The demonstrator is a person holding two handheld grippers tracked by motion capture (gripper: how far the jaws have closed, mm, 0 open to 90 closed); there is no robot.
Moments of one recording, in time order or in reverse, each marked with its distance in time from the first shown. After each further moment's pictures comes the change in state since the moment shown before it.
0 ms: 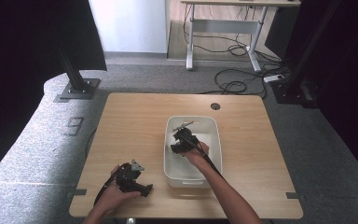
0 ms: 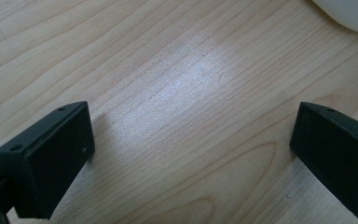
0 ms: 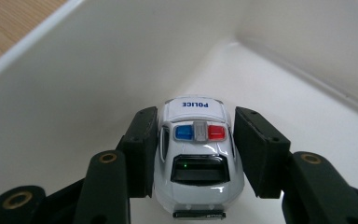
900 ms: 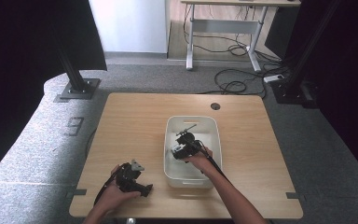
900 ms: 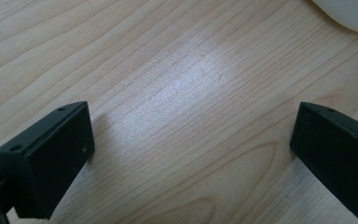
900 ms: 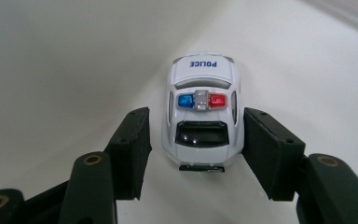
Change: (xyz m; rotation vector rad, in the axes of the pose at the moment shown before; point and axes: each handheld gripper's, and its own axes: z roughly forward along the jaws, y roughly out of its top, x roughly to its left) left arm 0.000 0.000 0.000 0.000 -0.002 0.000; right arm -0.002 -0.016 -0.006 0.112 0.071 0.015
